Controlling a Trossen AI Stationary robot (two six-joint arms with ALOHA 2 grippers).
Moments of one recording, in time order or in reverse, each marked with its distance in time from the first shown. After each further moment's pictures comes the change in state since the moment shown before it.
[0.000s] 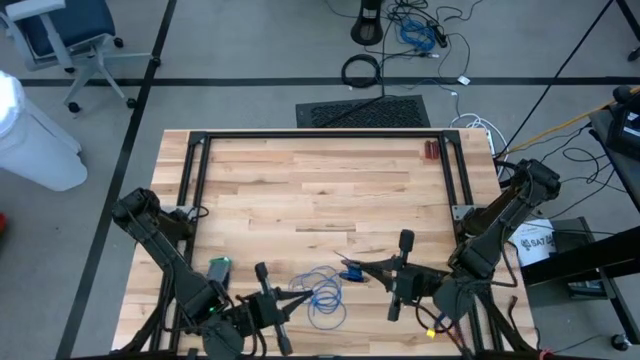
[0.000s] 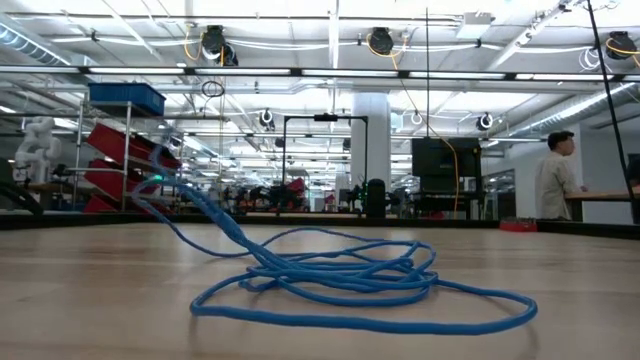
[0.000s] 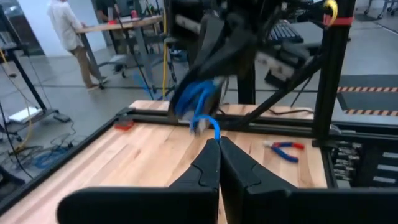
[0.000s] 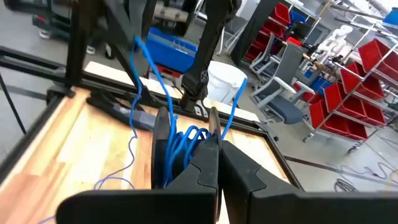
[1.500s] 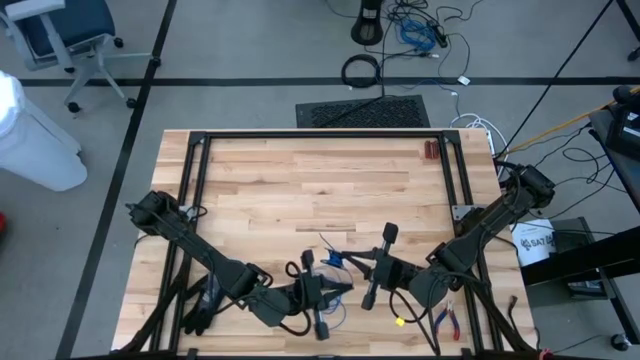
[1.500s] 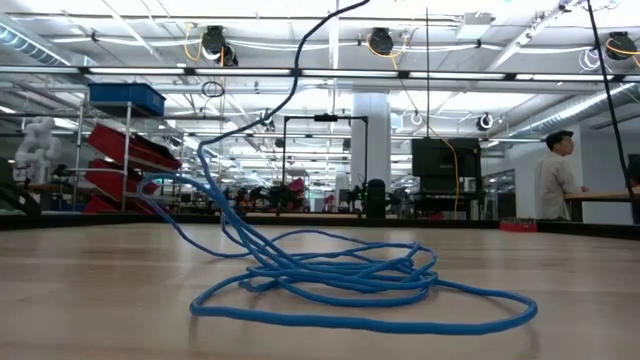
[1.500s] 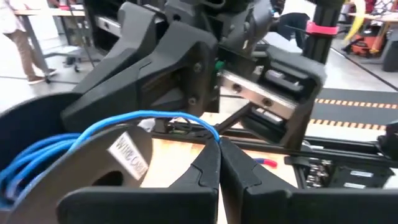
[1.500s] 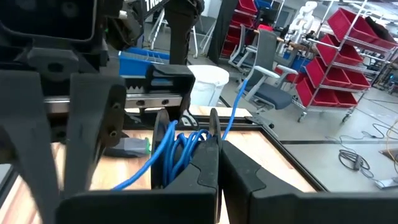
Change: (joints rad) left arm 0.216 0.109 0.000 0.252 0.373 0.048; right arm -0.118 0.091 0.000 0.212 0.011 0.096
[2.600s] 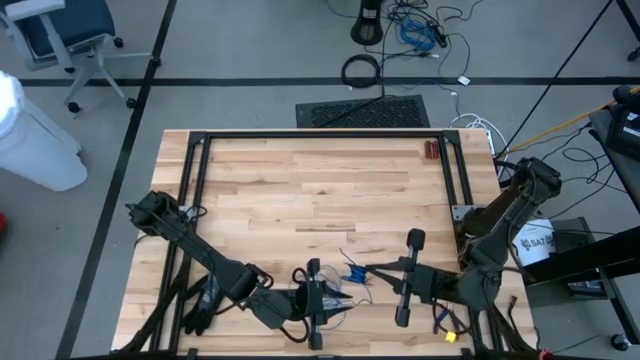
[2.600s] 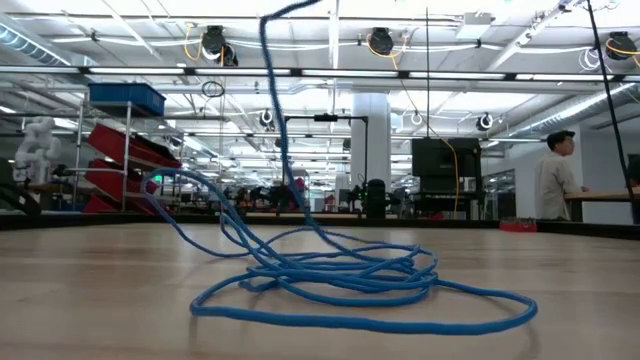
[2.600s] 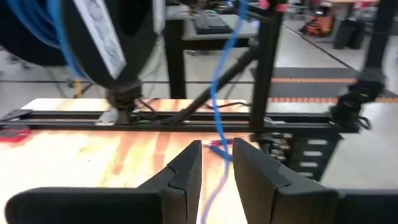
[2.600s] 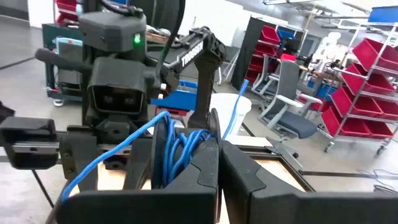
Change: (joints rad) left arm -0.006 0.000 0.000 -0.052 0.175 0.007; right arm 0.160 -0.117 0.000 0.068 0.030 -0.140
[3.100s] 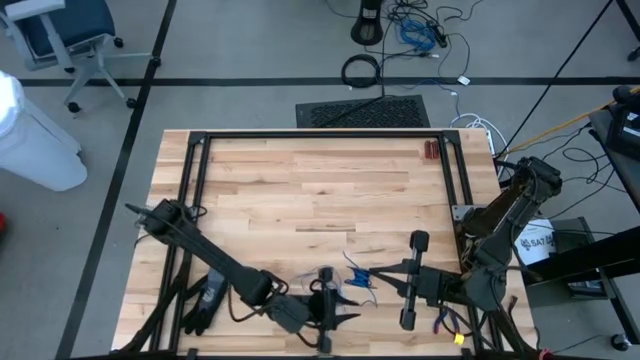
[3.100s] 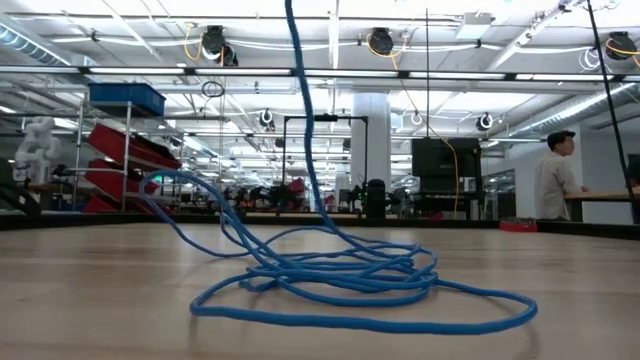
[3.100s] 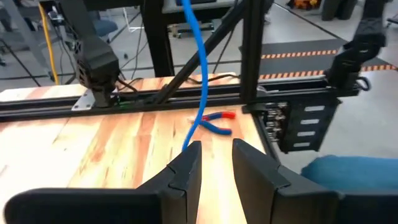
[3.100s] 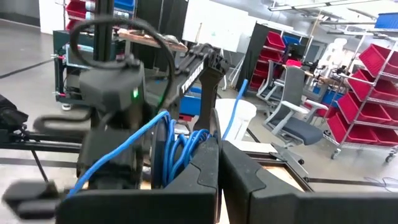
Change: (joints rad) left arm 0.023 0.118 0.000 0.047 0.077 0.030; right arm 0.025 -0.010 0.000 0.025 -0.003 -0.032
